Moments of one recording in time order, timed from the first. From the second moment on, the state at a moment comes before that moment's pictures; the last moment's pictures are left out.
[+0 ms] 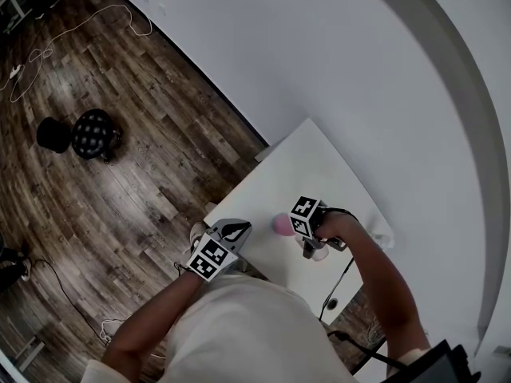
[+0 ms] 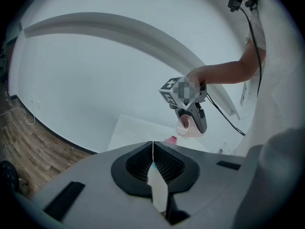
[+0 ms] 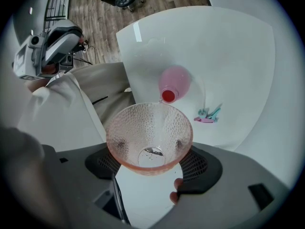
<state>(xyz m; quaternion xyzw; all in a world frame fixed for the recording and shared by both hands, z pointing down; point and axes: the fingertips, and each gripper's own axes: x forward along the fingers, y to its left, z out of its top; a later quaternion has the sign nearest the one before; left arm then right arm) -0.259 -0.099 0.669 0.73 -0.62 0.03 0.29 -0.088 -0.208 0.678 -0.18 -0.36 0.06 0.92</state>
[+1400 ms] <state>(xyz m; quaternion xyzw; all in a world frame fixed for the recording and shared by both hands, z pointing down) -0.244 -0.117 0.628 0.74 -0.60 0.05 0.30 -0.116 -0.227 0.670 -0.16 -0.51 0.07 0.84</state>
